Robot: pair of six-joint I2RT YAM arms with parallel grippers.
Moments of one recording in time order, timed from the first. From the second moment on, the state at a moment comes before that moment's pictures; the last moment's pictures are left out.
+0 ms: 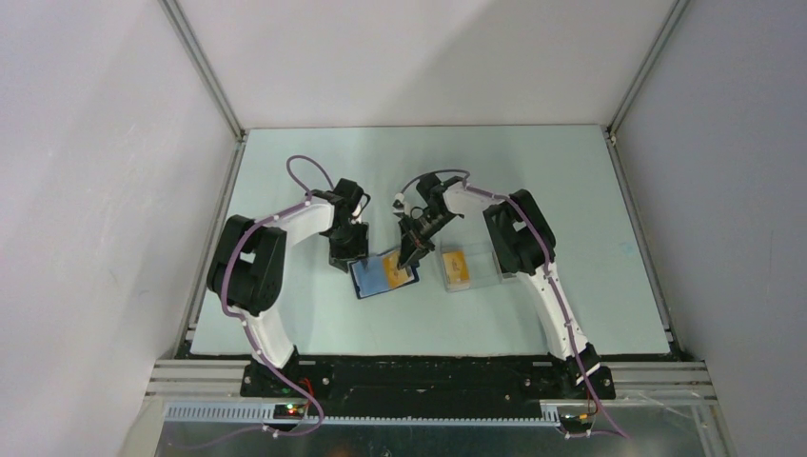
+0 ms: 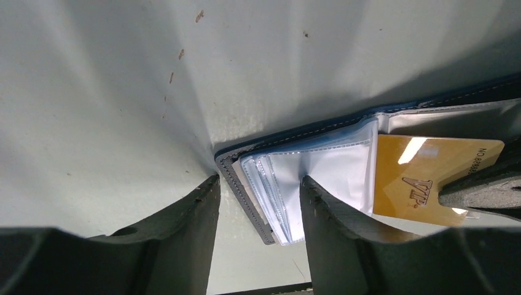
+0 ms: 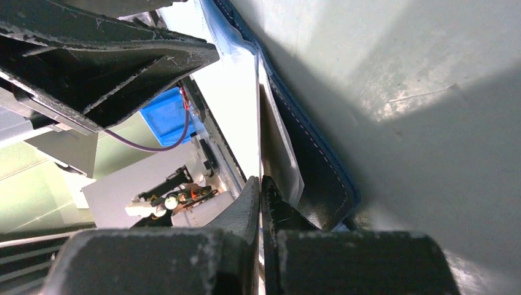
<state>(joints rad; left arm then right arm) -0.36 1.80 1.13 -0.76 0.08 -0.42 0.59 2.45 1.84 -0.84 -1.06 0.17</state>
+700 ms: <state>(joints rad) -0.30 1.71 1.03 -0.72 0.14 -0.42 0.59 2.41 1.76 -0.81 -1.07 0.18</state>
